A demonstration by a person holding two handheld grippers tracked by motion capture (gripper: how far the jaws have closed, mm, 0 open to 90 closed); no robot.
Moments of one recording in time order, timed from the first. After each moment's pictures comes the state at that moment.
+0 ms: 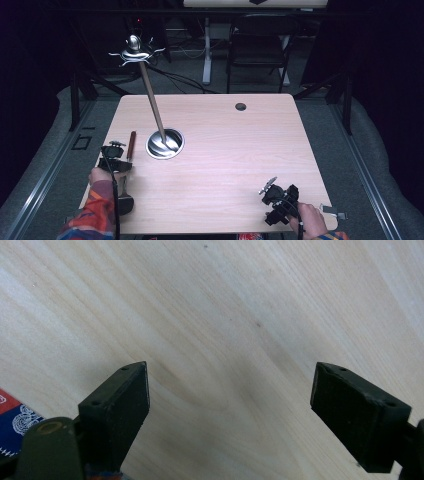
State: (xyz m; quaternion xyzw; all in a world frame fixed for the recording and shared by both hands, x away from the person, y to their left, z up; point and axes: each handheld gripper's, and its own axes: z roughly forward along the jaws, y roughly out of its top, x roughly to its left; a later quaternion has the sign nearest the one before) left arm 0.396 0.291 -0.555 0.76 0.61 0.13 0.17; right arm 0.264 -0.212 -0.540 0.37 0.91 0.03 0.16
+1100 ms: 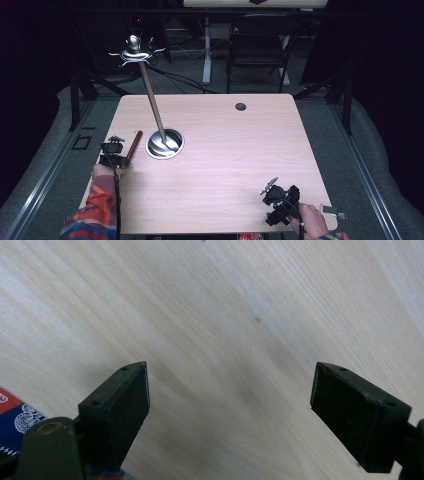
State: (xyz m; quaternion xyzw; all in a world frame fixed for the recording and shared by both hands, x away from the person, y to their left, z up) left arm 0.410 0.294 -0.555 0.73 0.65 0.13 0.17; right arm 0.263 -0.214 -0.541 0.38 0.91 0.03 0.16
